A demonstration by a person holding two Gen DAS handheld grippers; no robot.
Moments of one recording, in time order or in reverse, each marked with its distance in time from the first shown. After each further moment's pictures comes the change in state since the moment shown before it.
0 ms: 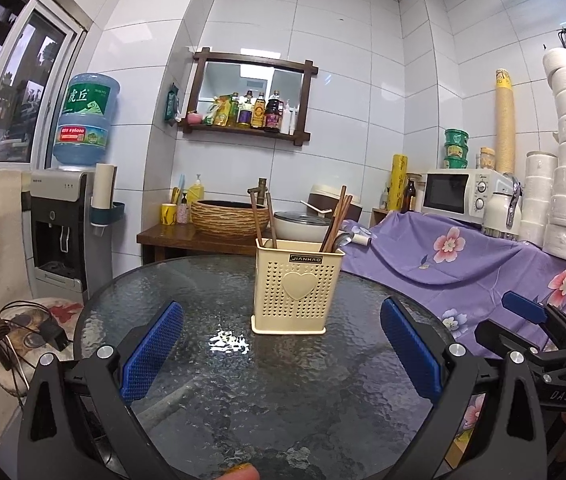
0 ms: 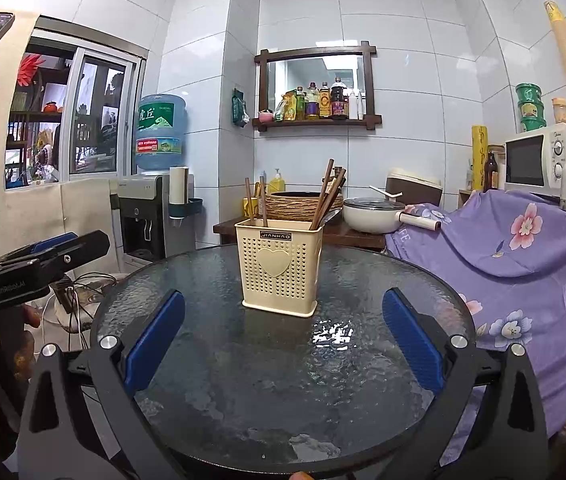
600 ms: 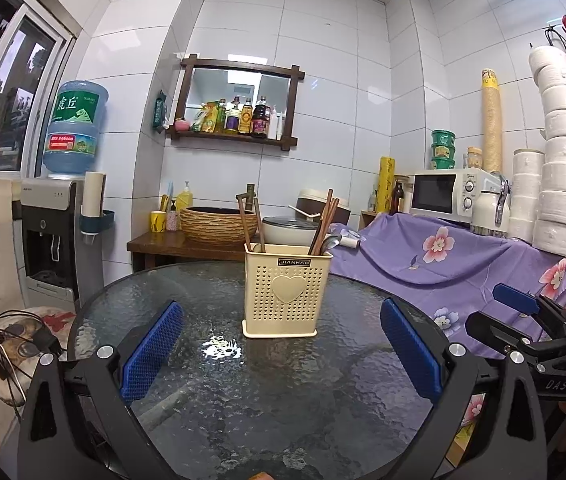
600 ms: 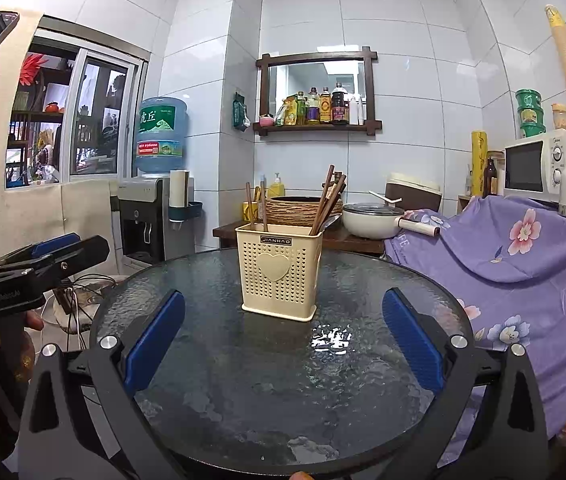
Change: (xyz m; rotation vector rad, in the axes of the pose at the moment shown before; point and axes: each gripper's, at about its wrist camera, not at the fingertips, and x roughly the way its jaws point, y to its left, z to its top) left arm -0.006 -0.001 -0.002 0.021 -0.026 -0.047; right arm -0.002 -0.003 0.001 -0.011 -0.016 -0.003
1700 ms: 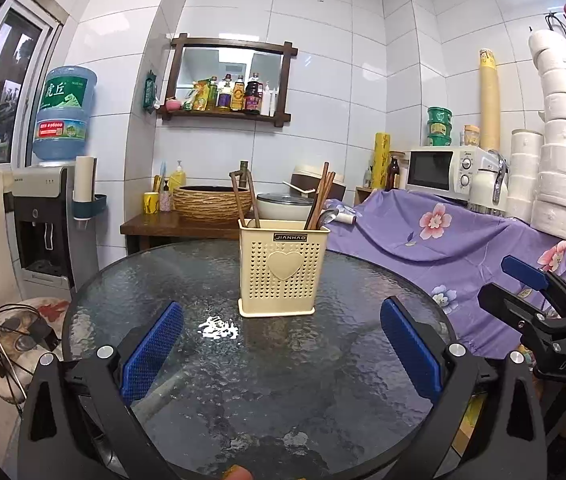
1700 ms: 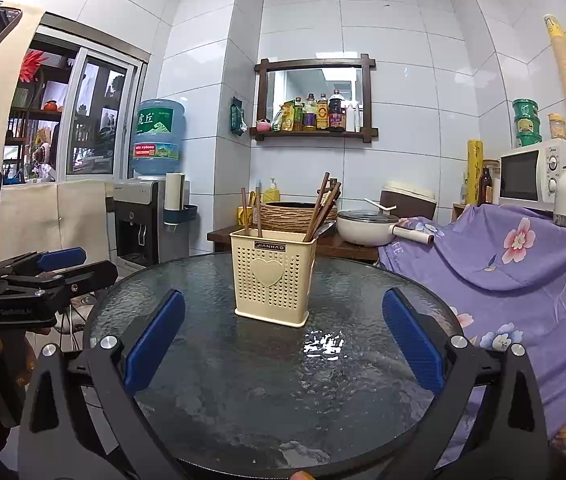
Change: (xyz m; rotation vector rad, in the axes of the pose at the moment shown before) left arm 0.012 0.001 -0.007 0.022 0.084 -0.022; right arm -0.006 0.003 0.002 -0.021 -0.023 -0.024
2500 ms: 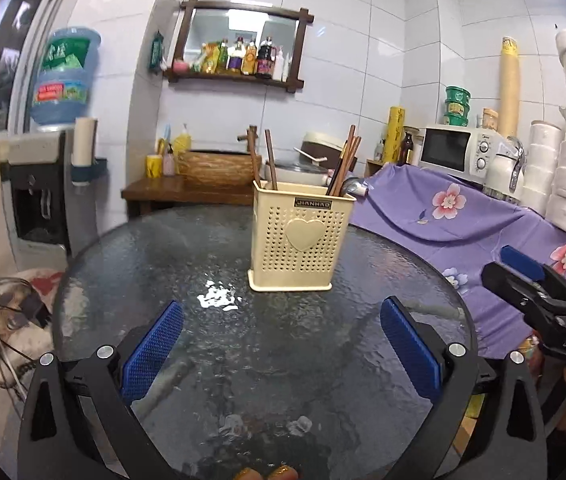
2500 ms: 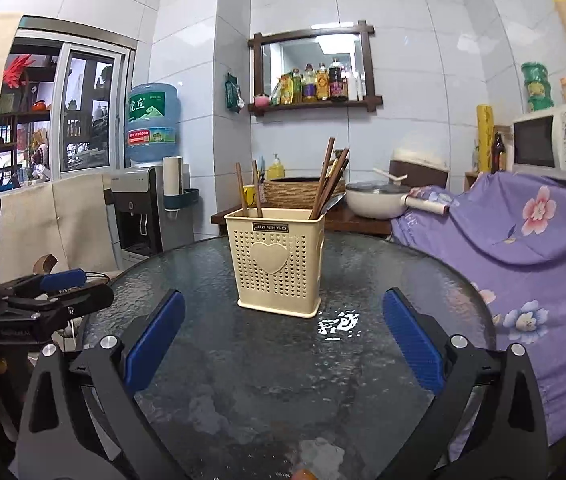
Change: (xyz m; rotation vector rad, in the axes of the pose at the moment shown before) left arm 0.041 0.024 -0.007 -0.038 0.117 0.022; right arm 0.049 -0.006 -0.006 0.046 0.064 0.019
